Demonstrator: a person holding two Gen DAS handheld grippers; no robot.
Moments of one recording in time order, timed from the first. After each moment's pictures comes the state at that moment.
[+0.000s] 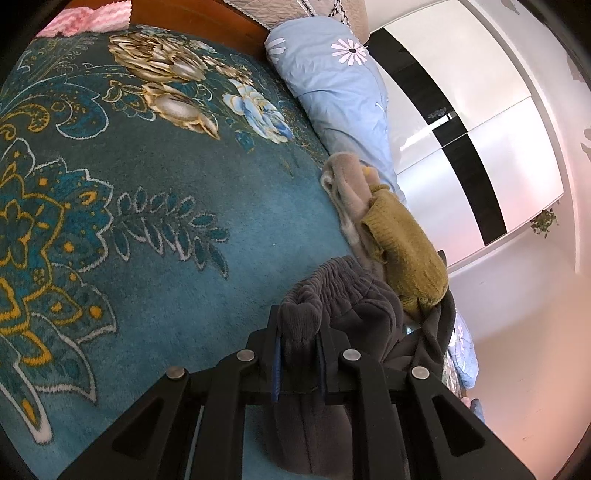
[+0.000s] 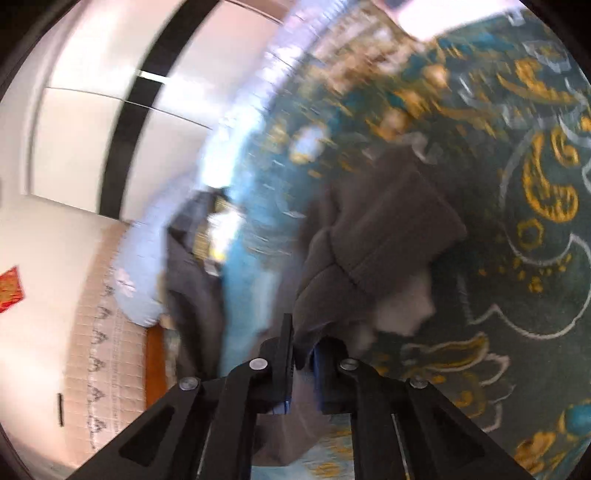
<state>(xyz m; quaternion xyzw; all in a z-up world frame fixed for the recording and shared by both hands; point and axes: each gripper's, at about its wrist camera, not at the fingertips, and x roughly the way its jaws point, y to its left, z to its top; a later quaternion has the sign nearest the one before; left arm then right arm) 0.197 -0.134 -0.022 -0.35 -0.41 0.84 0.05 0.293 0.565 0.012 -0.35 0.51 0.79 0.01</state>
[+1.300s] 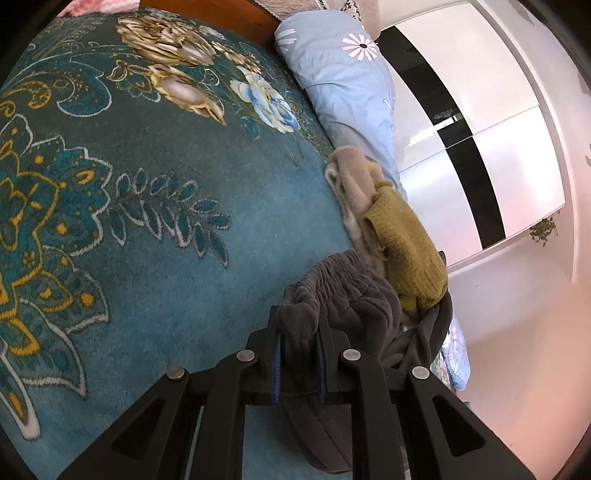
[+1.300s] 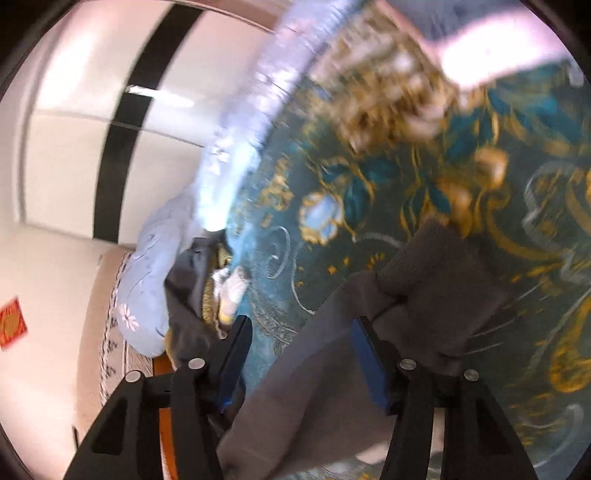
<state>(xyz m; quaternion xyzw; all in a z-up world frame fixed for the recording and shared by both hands) 0.194 -0.134 -0.031 -0.37 -0.43 0.82 0.06 0.219 0.641 0.025 -0.36 0.51 0.78 0.03</state>
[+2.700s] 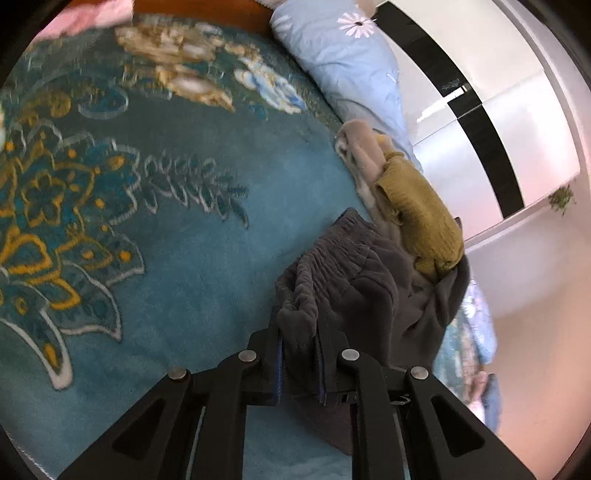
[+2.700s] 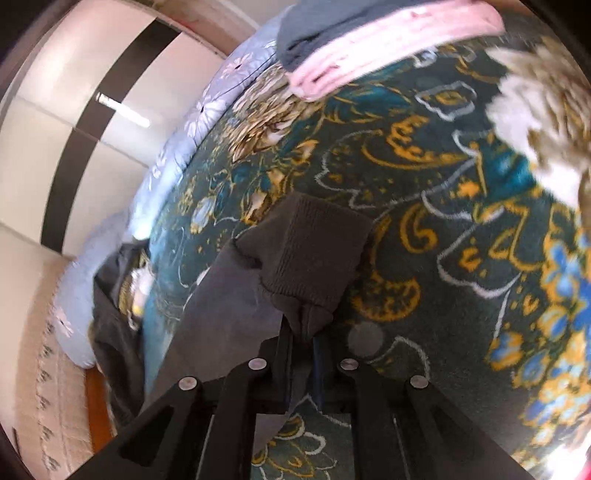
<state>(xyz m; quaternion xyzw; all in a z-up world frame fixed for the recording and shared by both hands) 0.217 -0.125 -0.022 -0.42 -0.39 0.82 0.05 0.314 0.636 -0.023 -0.38 0.45 0.79 0.18</state>
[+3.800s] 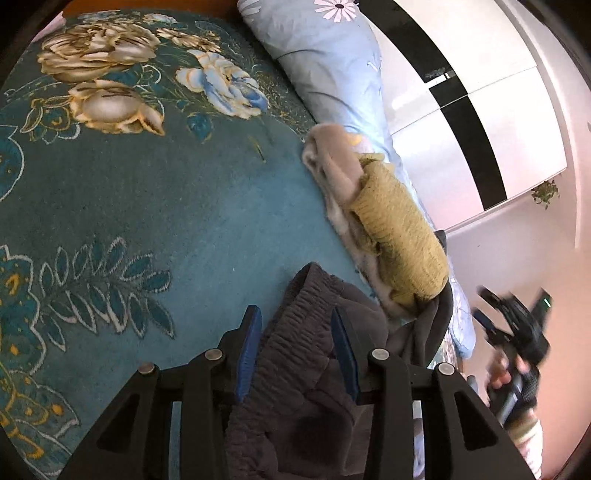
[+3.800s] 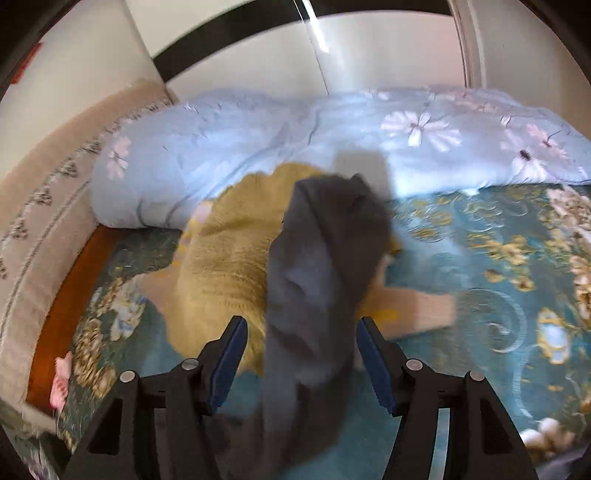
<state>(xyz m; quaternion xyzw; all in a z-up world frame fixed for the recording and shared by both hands) 0.118 -0.124 -0.004 -0.43 -0.38 0.81 0.10 -0.050 0.323 0.101 -0.43 0.15 0.89 -0.02</state>
